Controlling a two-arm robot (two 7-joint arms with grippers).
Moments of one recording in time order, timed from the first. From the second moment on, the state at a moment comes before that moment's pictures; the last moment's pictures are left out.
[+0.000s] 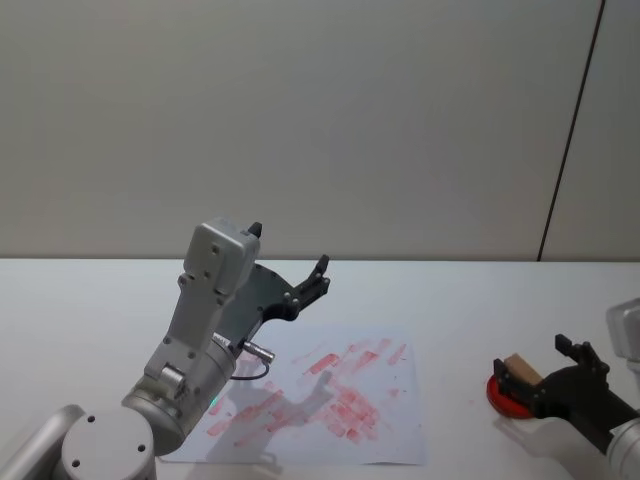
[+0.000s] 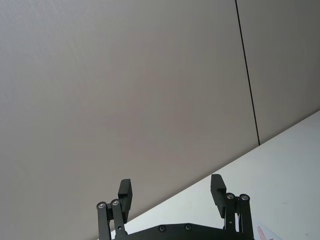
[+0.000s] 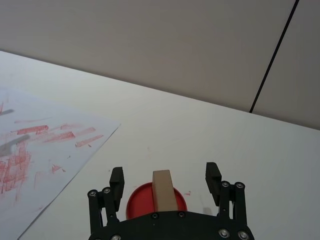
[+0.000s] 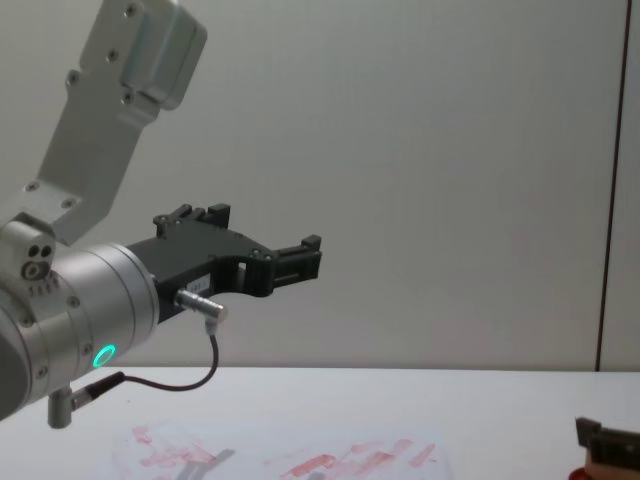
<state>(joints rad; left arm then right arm) -0.24 0.38 0.45 -1.63 -0.20 0.01 -0.01 -0.01 0.36 -0.21 -1.60 0.24 0.14 0.16</state>
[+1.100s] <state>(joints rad) -0.24 0.38 0.45 -1.63 -0.20 0.01 -0.01 0.04 0.34 -0.22 -1.49 0.25 0.16 0.21</state>
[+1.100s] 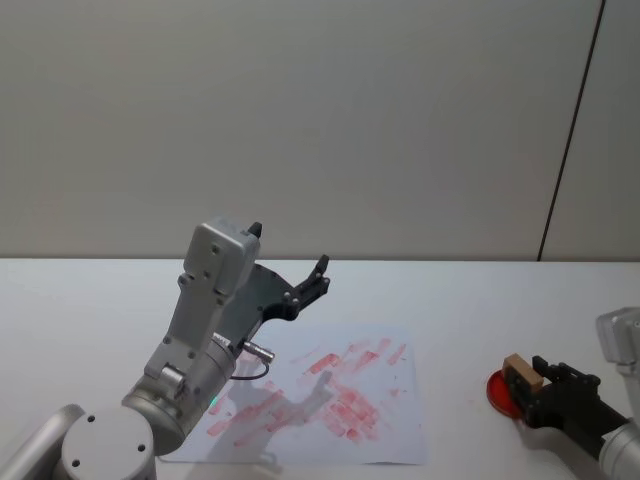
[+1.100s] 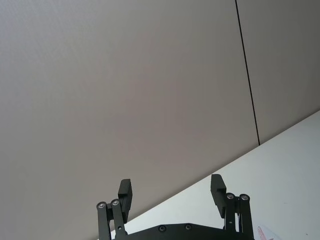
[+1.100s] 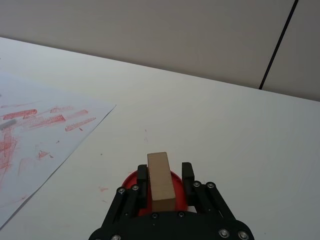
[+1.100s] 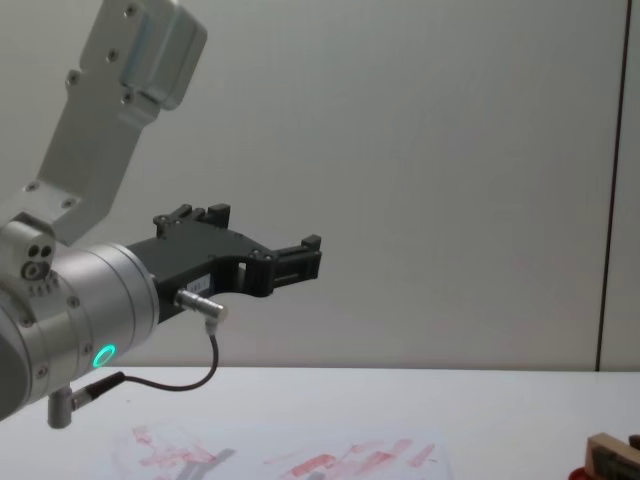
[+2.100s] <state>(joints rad) -0.24 0.38 0.45 -1.63 -0.20 0.01 -0.01 0.08 0.32 -0.23 -1.52 0.25 0.07 0.32</state>
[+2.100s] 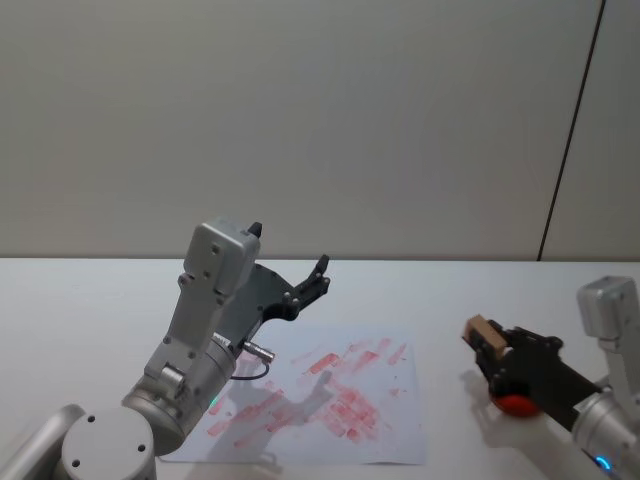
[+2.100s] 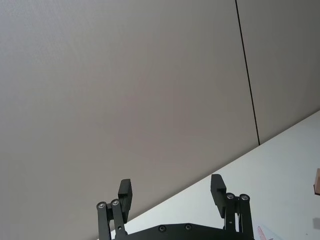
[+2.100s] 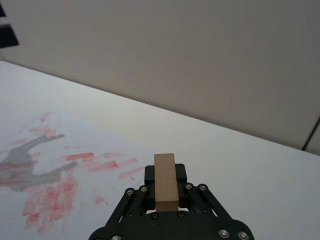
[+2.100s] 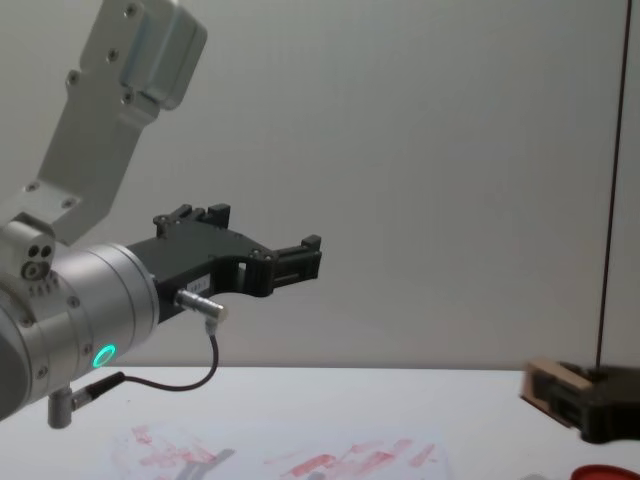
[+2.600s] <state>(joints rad) -0.24 0.38 0.45 -1.63 -0.20 0.01 -0.01 0.11 0.27 -0.28 -1.52 0.20 0.07 0.39</state>
